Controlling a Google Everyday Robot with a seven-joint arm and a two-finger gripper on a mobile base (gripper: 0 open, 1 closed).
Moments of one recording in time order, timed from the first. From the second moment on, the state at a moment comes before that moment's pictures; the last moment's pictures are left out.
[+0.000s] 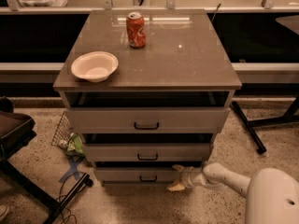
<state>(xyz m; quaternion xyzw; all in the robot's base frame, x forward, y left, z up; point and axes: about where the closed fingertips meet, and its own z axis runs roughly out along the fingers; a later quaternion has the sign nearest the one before) 0.584 -0.130 0.212 -0.55 0.74 0.19 0.34</state>
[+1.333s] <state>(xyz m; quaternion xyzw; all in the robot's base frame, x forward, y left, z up) 0.582 -0.124 0.211 -0.55 0.73 0.19 0.34</state>
